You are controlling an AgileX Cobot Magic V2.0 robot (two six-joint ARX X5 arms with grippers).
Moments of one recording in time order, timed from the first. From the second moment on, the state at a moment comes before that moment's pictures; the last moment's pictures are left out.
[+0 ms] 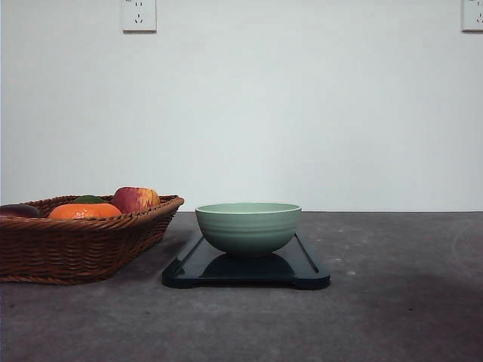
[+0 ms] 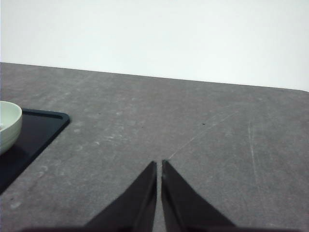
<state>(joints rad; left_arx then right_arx) -0.03 0.01 0.03 -0.18 0.02 -0.10 0.03 0.00 0.02 -0.06 -0.07 -0.02</state>
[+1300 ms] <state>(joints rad) -0.03 0.01 0.03 -0.18 0.02 -0.10 0.03 0.00 0.02 -0.06 -0.07 -0.02</state>
